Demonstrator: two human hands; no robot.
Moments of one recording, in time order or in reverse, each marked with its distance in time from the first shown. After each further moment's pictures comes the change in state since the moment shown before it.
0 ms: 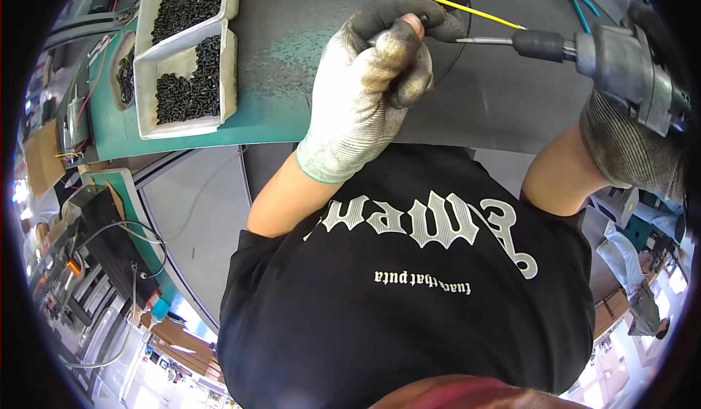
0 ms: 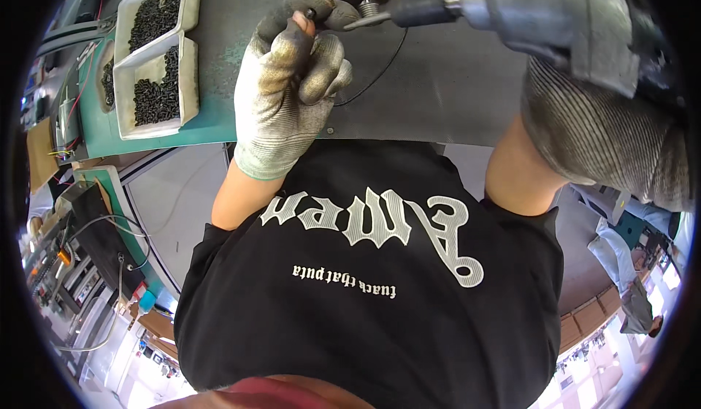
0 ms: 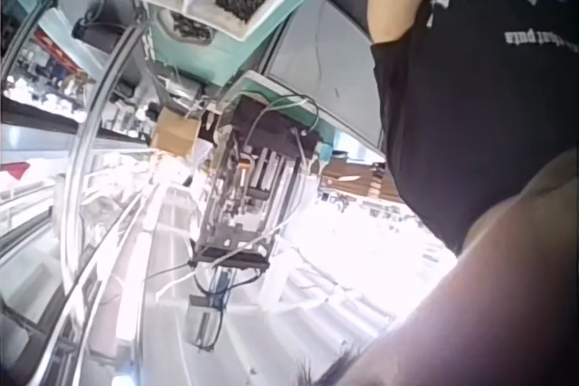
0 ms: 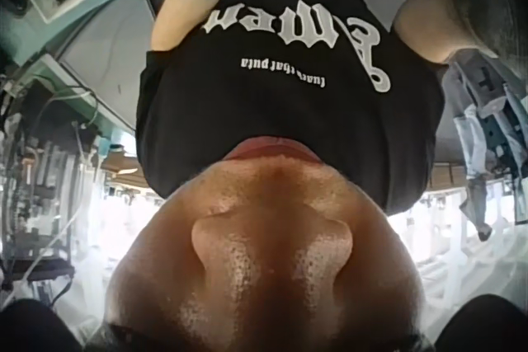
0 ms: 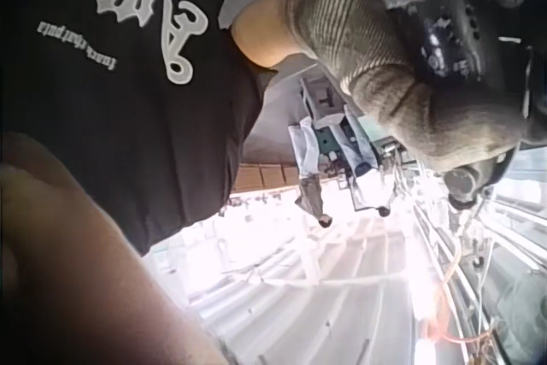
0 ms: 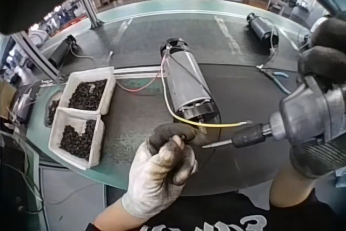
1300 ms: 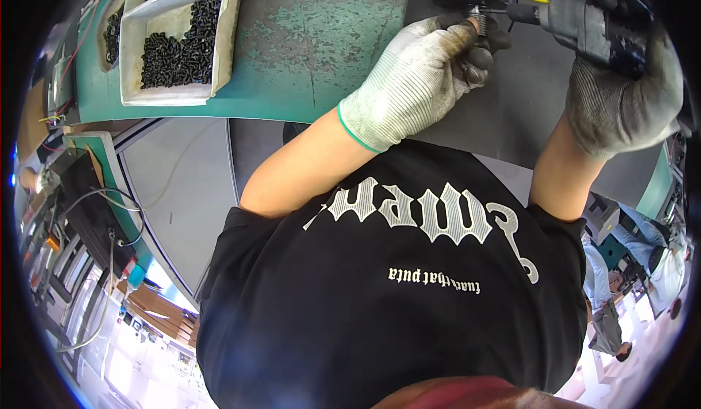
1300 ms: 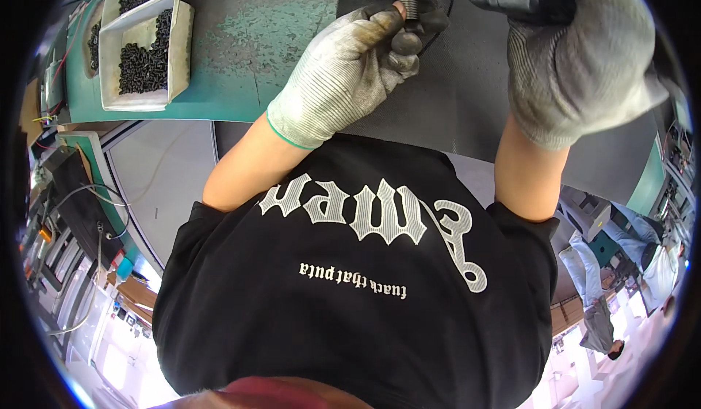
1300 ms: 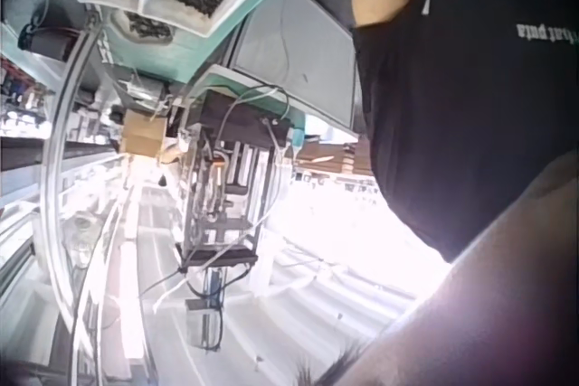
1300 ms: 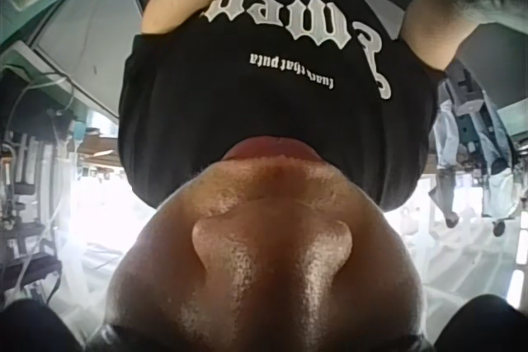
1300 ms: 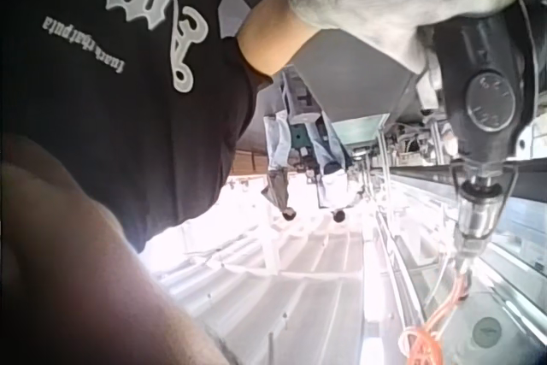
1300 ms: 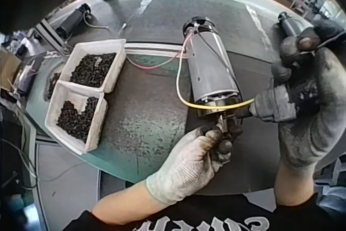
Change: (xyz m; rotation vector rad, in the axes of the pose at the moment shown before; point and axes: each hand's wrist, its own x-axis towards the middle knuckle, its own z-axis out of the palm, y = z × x) left_hand 0.022 -0.047 -0.016 -0.396 0.180 -0.345; right_hand 0.036 0.049 0.006 -0.101 0.069 0.015
